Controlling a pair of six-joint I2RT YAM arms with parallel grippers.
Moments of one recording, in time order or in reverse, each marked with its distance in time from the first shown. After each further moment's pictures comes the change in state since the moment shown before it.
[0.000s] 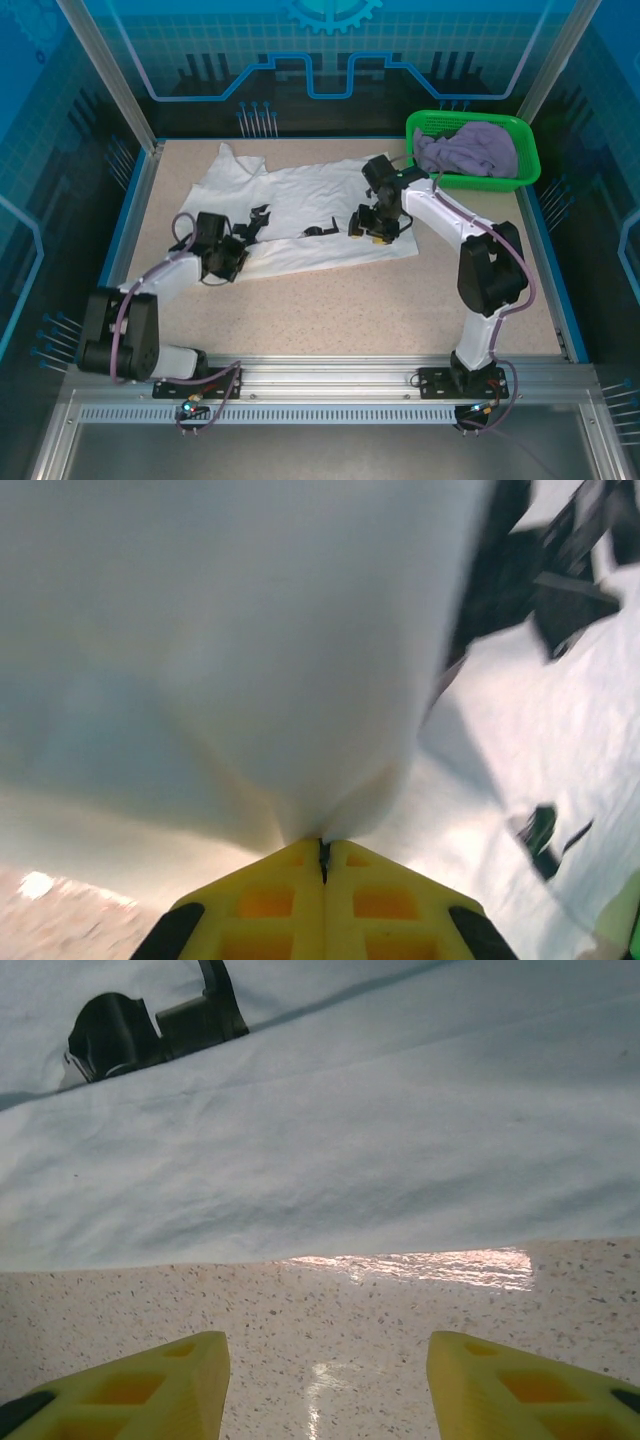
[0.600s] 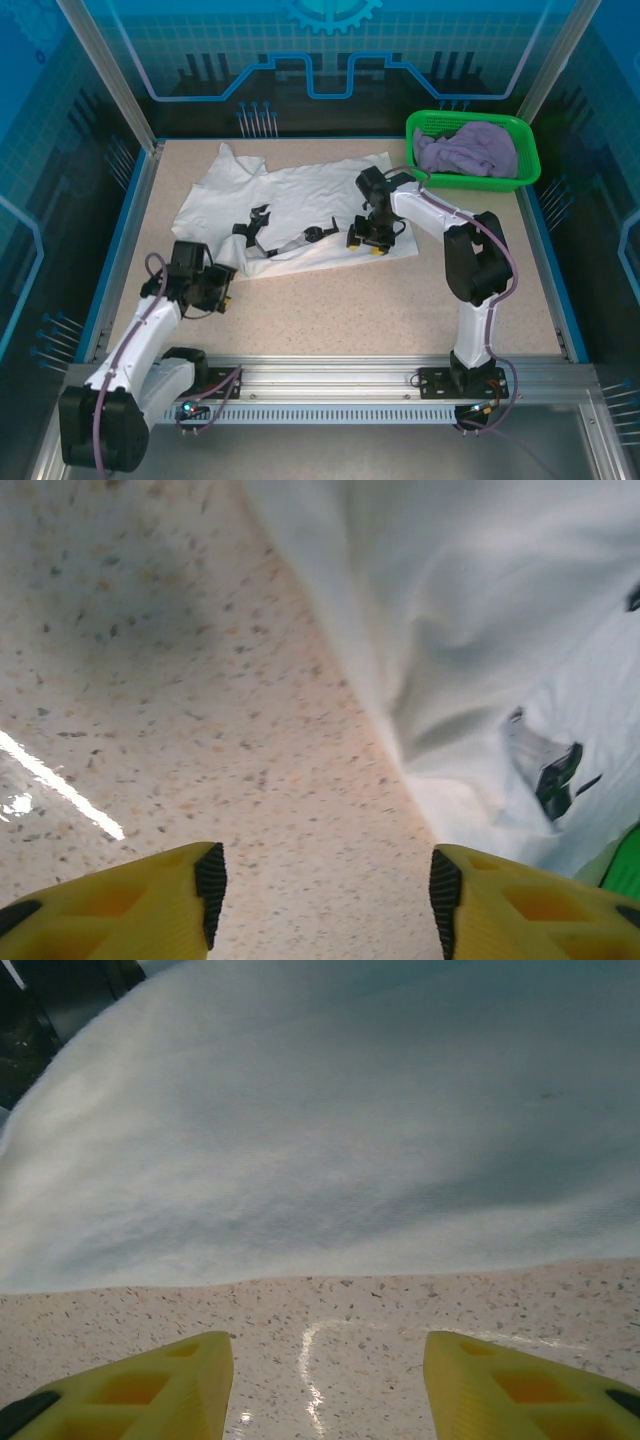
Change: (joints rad) left arm 0.054 -0.384 -0.022 -0.417 0.019 -0.106; right arm 0.005 0.098 -0.016 0.005 -0.016 0.012
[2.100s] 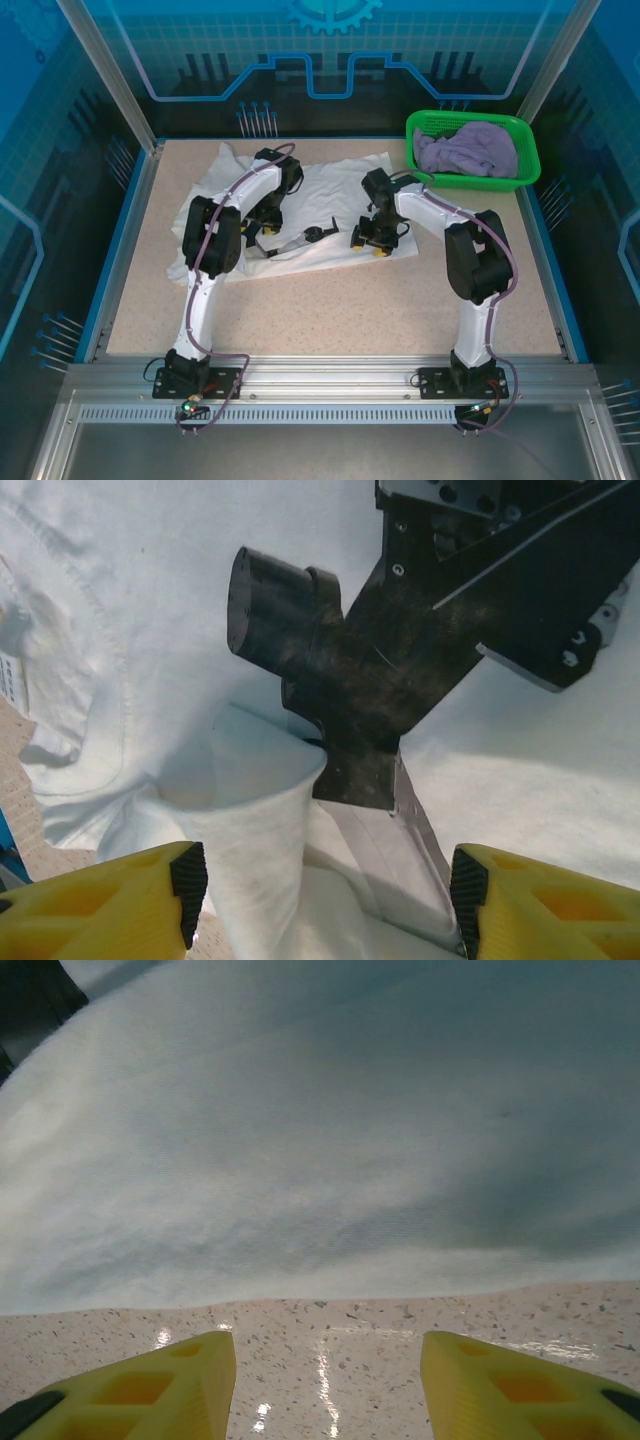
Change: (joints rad) left arm -0.301 1.387 1.416 -0.784 -0.622 0.748; right arm -0.034 0.006 -0.038 0.036 -0.018 0.005
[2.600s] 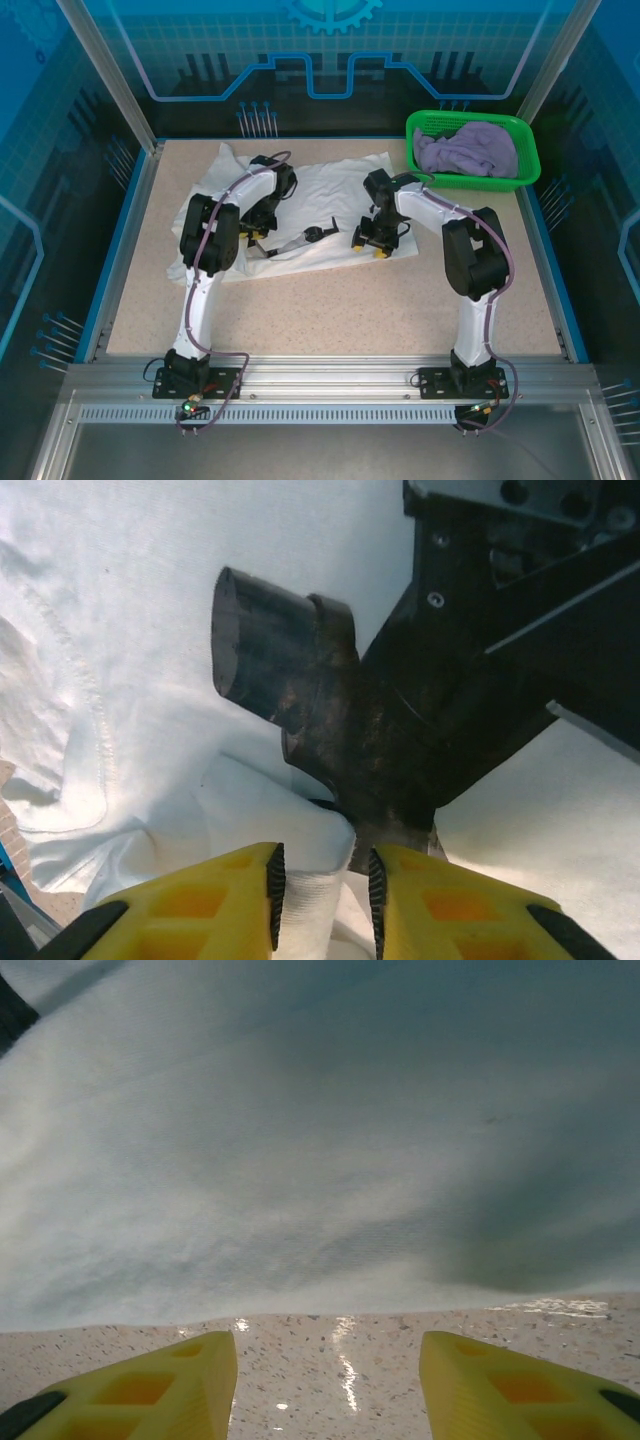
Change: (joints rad) left arm 0.035 0.005 -0.097 0.093 -0.006 0.050; right arm -0.019 0.036 0.012 -0.012 -0.026 0.031
